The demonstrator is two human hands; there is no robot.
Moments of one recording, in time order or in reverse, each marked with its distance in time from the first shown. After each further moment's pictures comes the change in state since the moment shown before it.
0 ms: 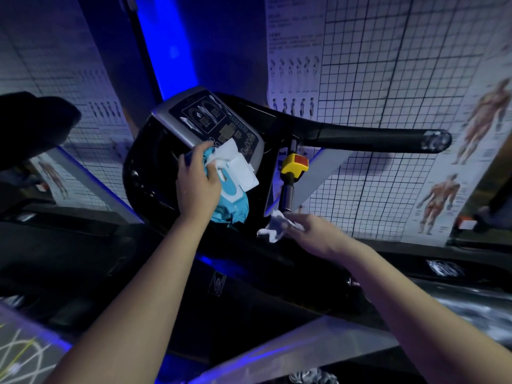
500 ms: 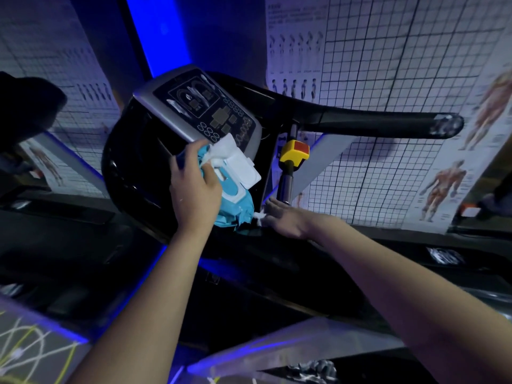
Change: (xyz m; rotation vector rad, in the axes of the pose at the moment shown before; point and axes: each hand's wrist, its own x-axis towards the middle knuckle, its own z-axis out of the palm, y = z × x) left_hand -0.019 -0.002 0.024 -0.018 0.078 -0.016; right_hand 0.081 0.003 0.020 -0.255 -0.352 -0.055
